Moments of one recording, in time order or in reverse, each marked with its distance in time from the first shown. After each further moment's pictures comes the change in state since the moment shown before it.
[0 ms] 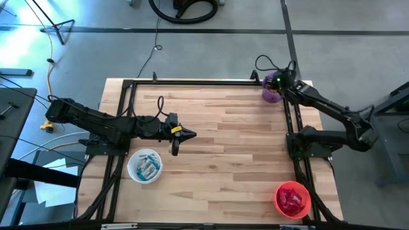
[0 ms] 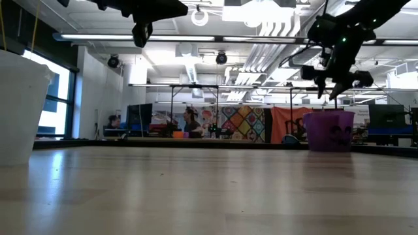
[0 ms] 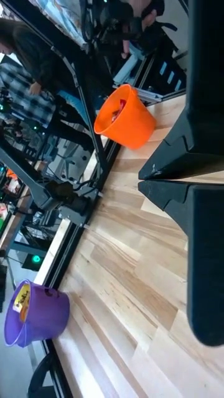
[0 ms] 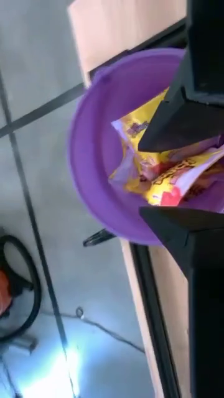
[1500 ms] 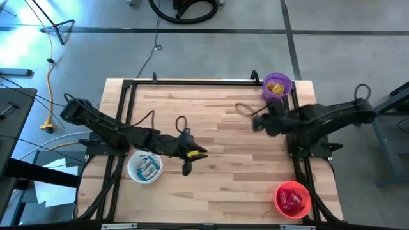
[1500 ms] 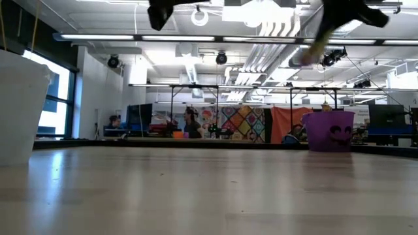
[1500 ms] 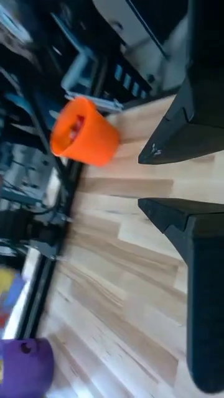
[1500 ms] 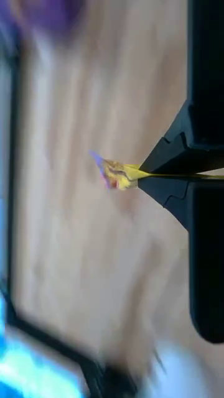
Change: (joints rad) left arm -0.164 0.268 0.276 -0.165 -0.074 0.052; right arm 1.084 0.035 0.415 -0.629 0.108 0.643
